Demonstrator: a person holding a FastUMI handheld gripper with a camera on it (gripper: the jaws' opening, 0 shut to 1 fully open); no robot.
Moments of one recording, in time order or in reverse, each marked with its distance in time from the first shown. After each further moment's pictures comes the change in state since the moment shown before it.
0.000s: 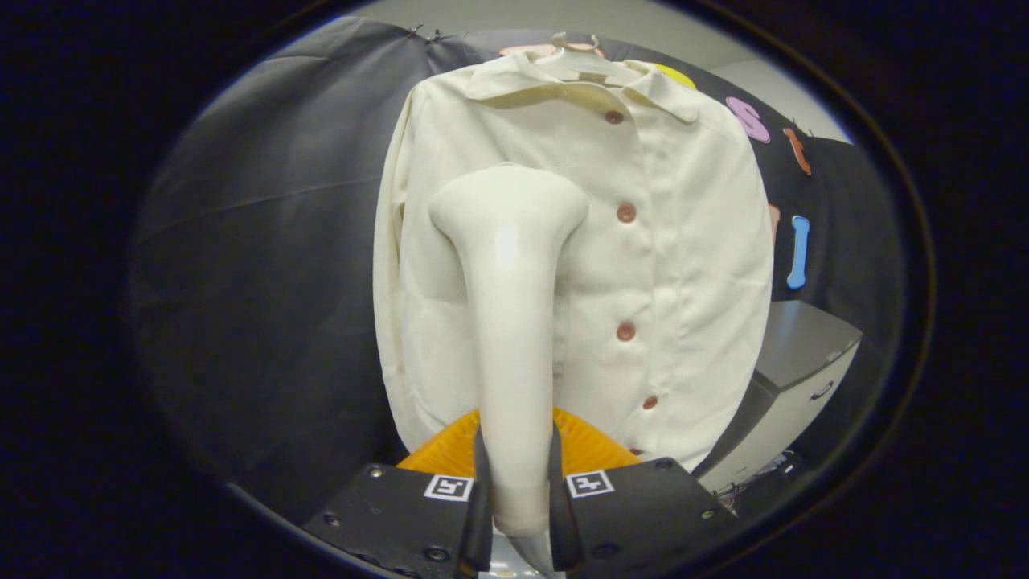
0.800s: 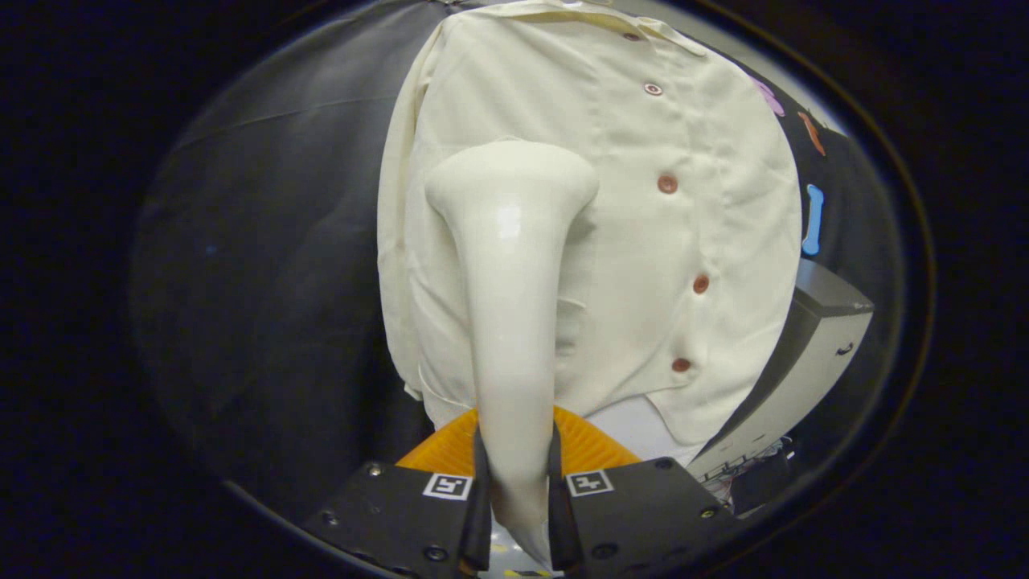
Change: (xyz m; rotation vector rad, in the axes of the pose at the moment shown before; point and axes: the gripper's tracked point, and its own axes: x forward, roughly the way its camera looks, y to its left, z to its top) arm 0.012 0.008 -0.117 -0.042 0.186 0.017
